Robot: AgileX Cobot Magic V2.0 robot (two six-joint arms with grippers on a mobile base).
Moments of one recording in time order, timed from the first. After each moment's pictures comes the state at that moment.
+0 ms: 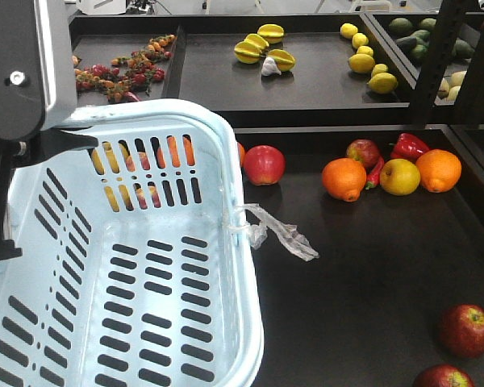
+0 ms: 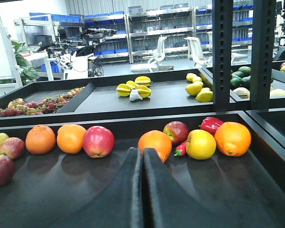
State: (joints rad) left arm -0.74 1.15 -1.44 0.19 1.09 0.79; right arm 0.06 -0.01 0.03 -0.04 0.05 0.13
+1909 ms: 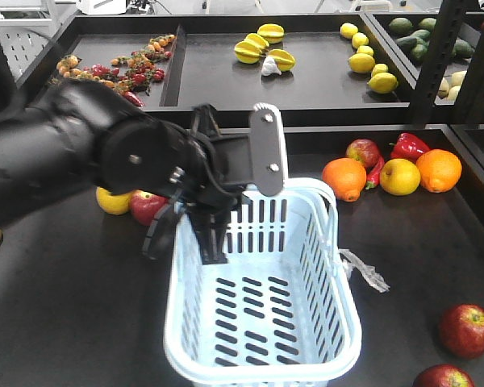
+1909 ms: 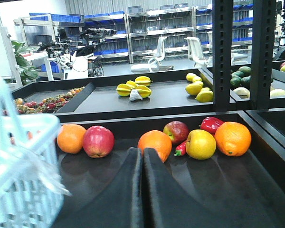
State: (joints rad) left arm -0.74 1.68 -1.44 0.07 0.69 0.81; right arm 0.06 -0.01 0.03 -0.04 0.05 0.13
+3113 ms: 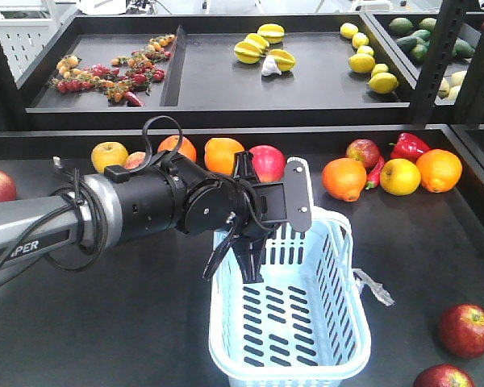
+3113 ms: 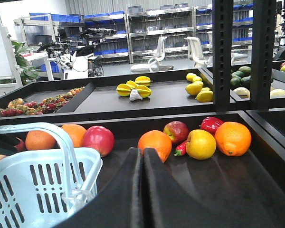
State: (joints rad) left arm -0.74 1.93 -1.44 0.05 0.44 0.82; right arm 0.06 -0.01 0.03 -0.04 0.05 0.13
